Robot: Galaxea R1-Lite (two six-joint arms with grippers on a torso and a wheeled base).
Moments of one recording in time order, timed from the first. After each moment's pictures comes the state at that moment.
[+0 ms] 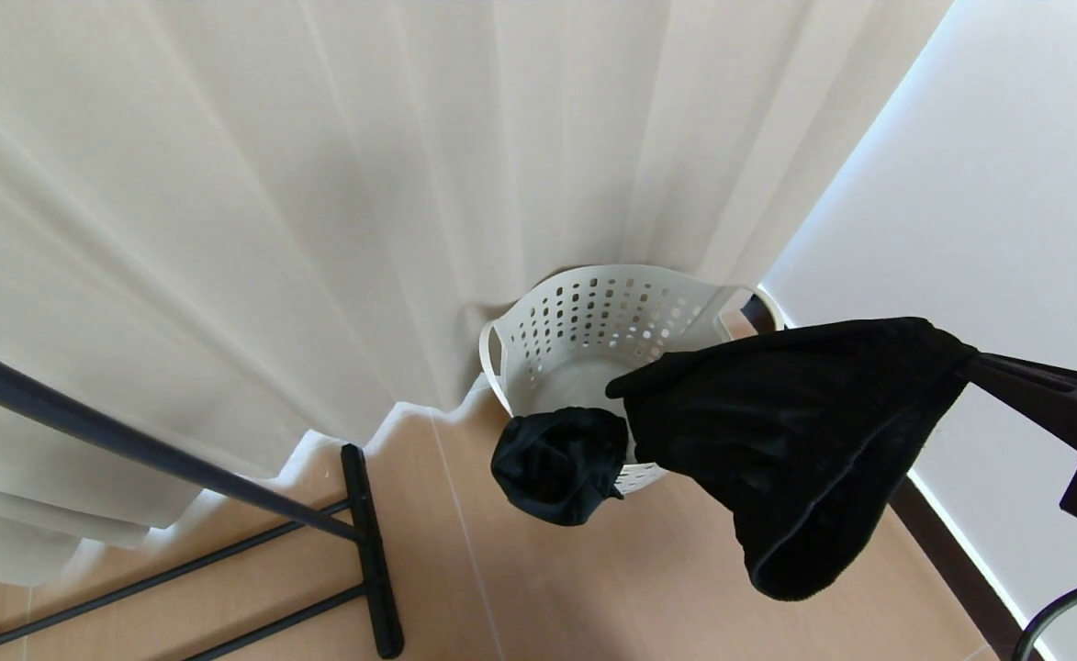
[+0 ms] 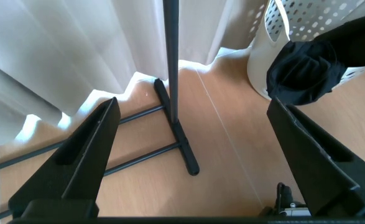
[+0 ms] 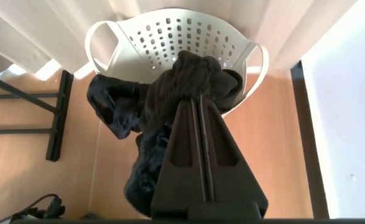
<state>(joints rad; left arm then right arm) 0.00 0.00 -0.02 0.05 0.01 0.00 0.38 1.04 -0.58 -0.32 -0.03 -0.07</state>
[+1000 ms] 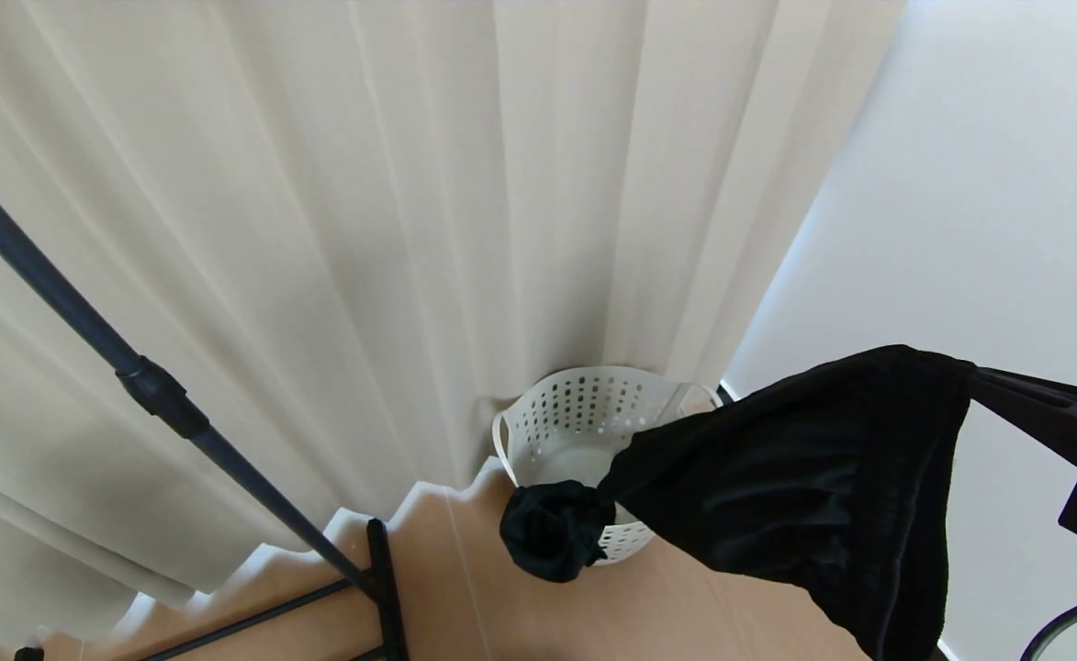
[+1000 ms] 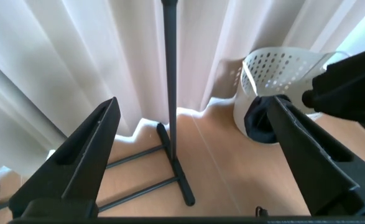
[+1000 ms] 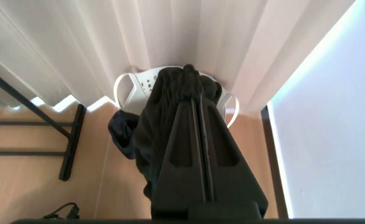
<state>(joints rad) 0.00 0.00 -0.02 0.05 0.01 -0.01 0.37 1.04 -0.56 -0.32 -0.03 -0.07</state>
